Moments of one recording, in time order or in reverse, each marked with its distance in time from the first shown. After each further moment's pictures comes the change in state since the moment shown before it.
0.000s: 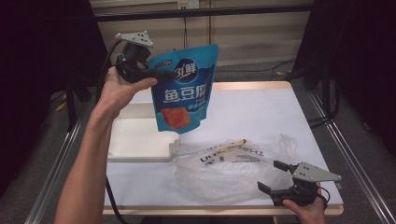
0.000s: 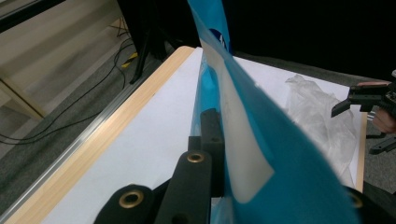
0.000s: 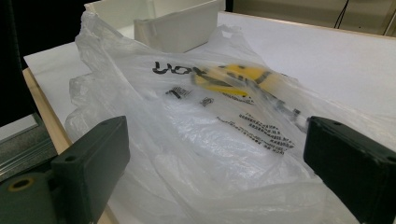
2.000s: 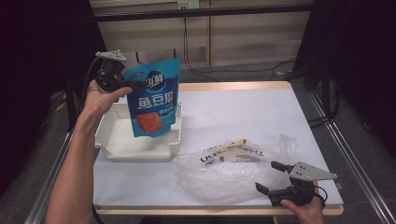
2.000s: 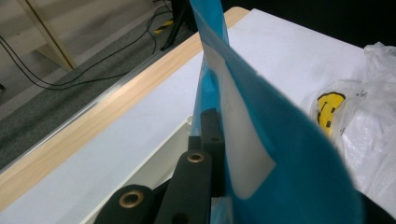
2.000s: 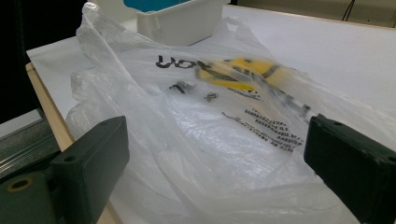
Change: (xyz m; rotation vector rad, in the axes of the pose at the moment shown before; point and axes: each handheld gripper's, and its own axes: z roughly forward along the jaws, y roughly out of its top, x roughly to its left) left arm 0.075 -0.090 0.004 0.067 0.105 -0.141; right arm 0.000 -0.001 0.006 0.027 0.014 0.001
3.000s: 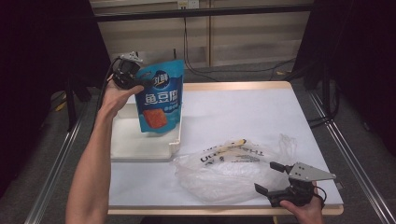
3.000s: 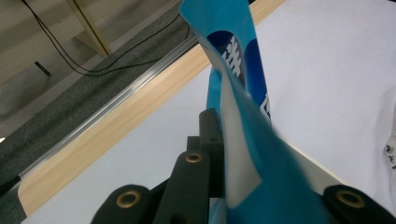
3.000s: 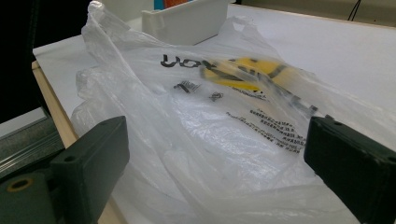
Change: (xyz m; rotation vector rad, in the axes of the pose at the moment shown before) left arm 0.029 -0.002 0.052 0.061 0.138 0.002; right arm 0.002 0.000 0.001 -0.003 0.019 -0.002
